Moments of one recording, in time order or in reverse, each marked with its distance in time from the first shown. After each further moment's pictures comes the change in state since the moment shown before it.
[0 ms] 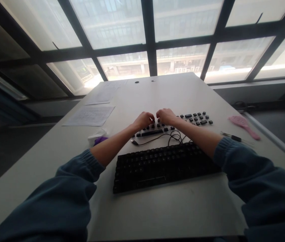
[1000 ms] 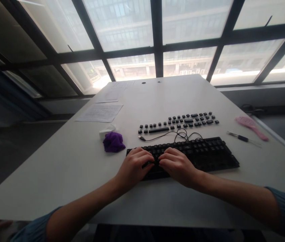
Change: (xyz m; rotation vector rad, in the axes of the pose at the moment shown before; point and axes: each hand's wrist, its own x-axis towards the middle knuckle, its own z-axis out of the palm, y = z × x) left_hand -0.243 0.095 -0.015 0.017 0.192 0.233; right_hand -0.211 -0.109 0.029 0.421 0.487 -0.581
